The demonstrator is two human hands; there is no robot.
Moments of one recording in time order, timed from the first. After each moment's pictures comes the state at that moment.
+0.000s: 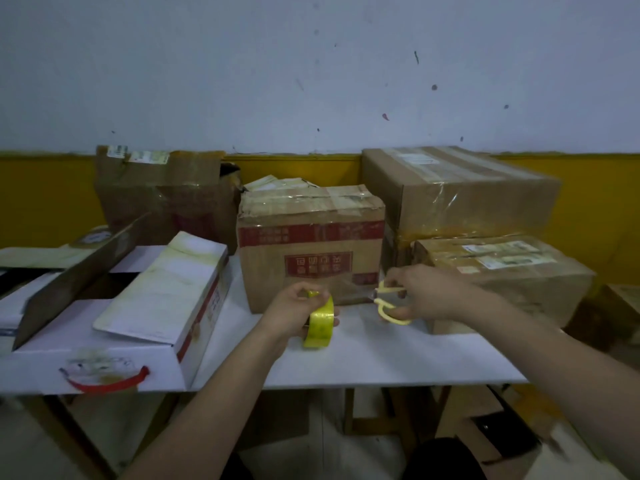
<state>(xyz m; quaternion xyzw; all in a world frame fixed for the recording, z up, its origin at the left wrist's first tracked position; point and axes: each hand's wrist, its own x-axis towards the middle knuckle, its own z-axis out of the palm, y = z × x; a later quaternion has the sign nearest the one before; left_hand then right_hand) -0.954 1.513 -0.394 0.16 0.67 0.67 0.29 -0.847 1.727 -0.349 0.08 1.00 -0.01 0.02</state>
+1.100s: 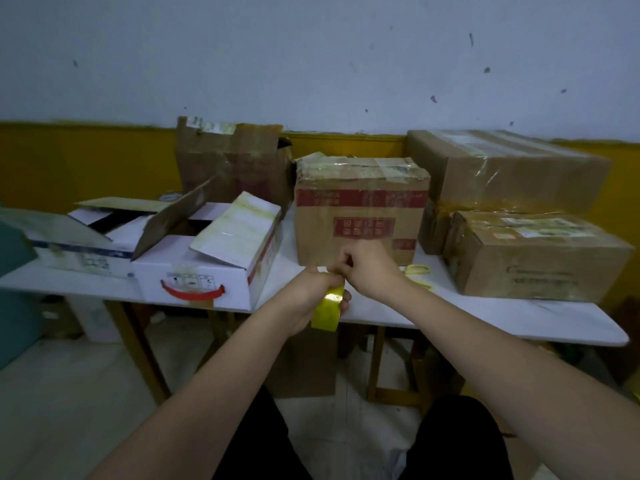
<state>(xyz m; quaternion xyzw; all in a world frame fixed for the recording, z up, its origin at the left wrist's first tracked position) -0.897 1.440 -0.399 0.11 0.63 0.71 0.31 -0.879 1.574 -0.385 0.04 0.96 -0.21 -0.16</state>
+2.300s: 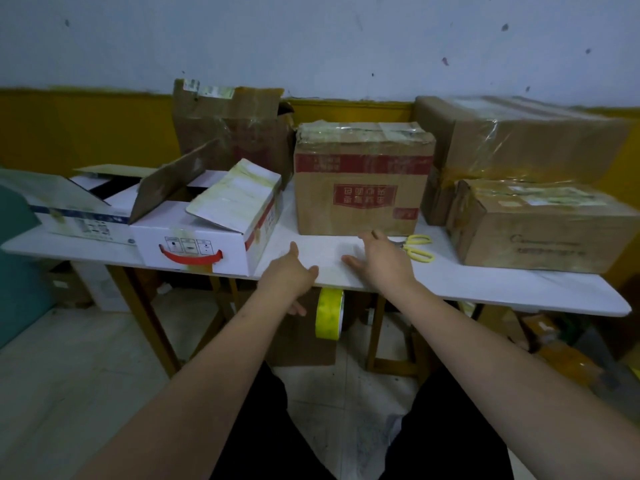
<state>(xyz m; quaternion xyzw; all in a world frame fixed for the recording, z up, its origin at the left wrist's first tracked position) -0.917 1.423 -0.440 0.05 0.93 0.34 0.16 -0.881 1.605 -0.459 0.13 0.97 -0.08 -0.17</state>
